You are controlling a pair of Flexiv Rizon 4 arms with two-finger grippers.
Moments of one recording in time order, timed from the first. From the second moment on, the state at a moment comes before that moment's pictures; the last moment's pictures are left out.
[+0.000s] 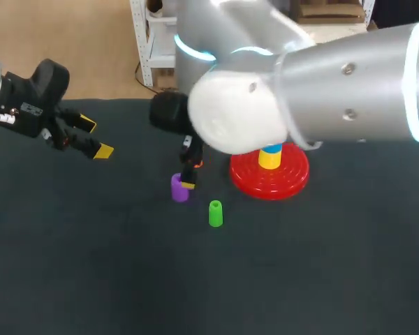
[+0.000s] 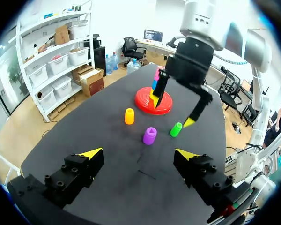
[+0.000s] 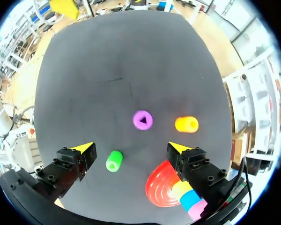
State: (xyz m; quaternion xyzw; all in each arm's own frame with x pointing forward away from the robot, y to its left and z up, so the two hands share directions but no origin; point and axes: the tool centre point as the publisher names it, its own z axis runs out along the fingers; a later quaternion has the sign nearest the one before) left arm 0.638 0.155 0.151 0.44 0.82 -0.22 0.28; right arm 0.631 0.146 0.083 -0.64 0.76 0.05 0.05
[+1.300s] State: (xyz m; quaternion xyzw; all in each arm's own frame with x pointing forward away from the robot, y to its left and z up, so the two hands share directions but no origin) left arm 0.638 0.155 0.151 0.44 0.82 -0.22 0.28; right arm 0.654 0.165 0.028 -0.63 0.78 0.02 -0.05
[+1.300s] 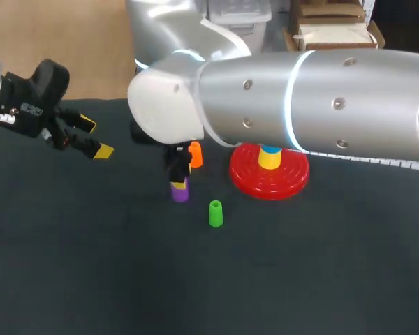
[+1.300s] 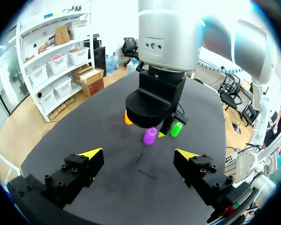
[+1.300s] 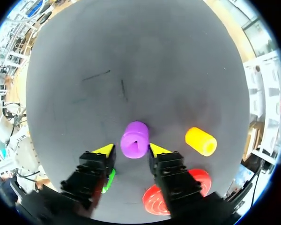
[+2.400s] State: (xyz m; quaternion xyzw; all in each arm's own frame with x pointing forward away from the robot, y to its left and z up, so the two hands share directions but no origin) left arm 0.638 0.155 0.151 0.44 0.82 -0.22 0.28; right arm 0.712 0.024 0.224 -0.44 0.90 -0.03 0.02
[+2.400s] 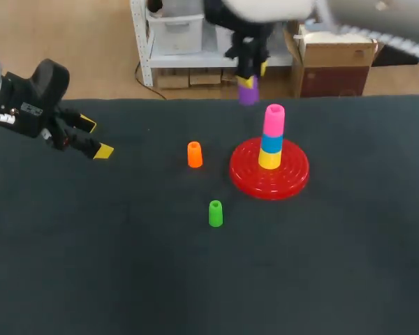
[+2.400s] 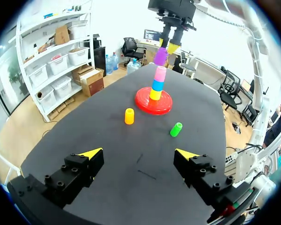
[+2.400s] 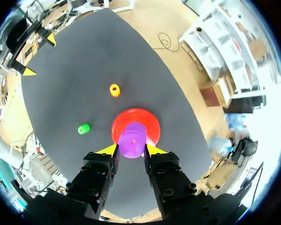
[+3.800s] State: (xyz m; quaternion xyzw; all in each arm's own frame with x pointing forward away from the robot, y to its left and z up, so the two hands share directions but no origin) left arm 0.638 0.155 0.151 0.44 0.82 -0.22 0.28; right arm 0.723 -0.024 0.188 -0.40 0.92 0.02 0.03
